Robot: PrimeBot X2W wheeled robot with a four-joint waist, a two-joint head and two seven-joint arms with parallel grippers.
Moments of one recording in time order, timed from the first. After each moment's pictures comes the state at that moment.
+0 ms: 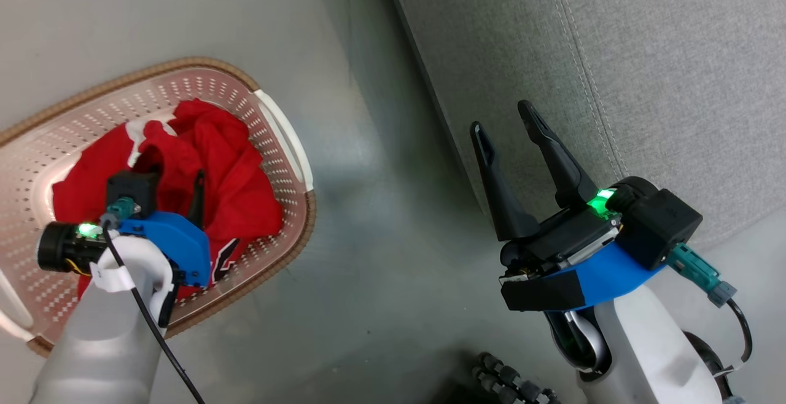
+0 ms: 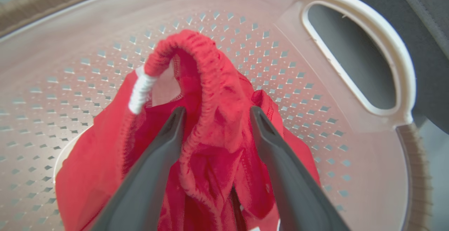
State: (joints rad) left arm -0.71 0.24 -0.34 1.11 -0.26 -0.12 -0.26; right arm -0.38 -0.05 0.32 0.07 0.31 0.13 -0.26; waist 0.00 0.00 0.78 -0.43
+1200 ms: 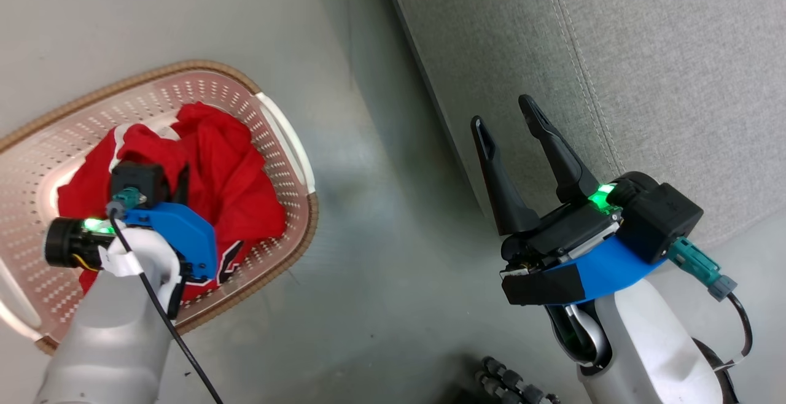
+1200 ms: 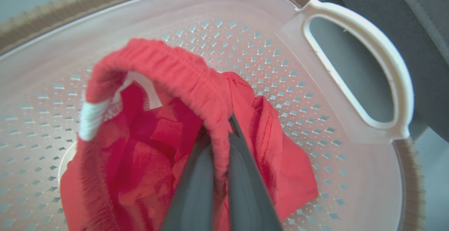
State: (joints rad) left arm -0.78 0.23 -0.37 1.21 -0.30 -0.11 -0.26; right arm -0.40 -0.05 0.32 0.08 0.32 0.13 -0.26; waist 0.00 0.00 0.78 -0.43
